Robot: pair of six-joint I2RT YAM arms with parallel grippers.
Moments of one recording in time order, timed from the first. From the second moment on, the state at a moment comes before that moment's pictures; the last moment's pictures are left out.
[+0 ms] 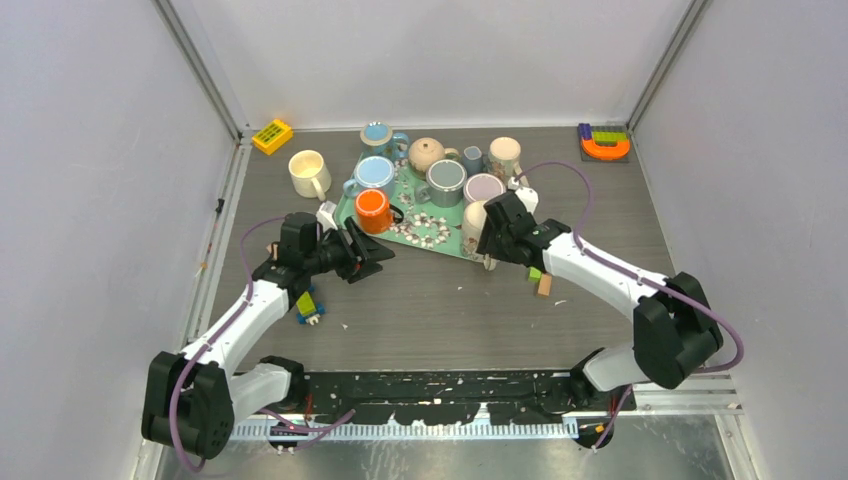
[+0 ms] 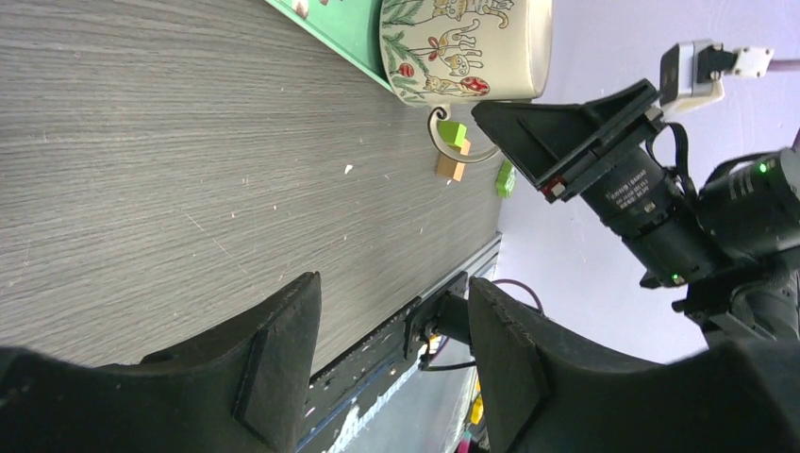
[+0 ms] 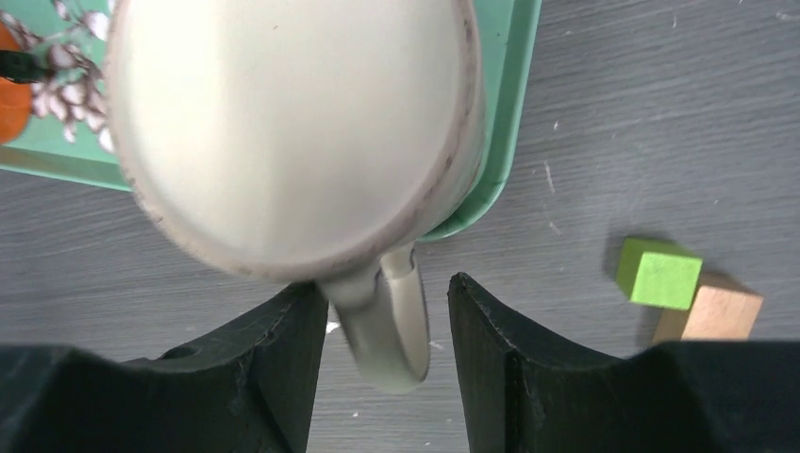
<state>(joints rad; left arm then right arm) -0.26 1.08 0.60 -0.11 0.59 -0.99 0.60 1.41 0.94 -0.45 0.30 0.77</state>
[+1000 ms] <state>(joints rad) -0.26 1.08 0.60 -0.11 0.60 -0.98 0.56 1.51 1.11 -0.62 0.24 0.52</state>
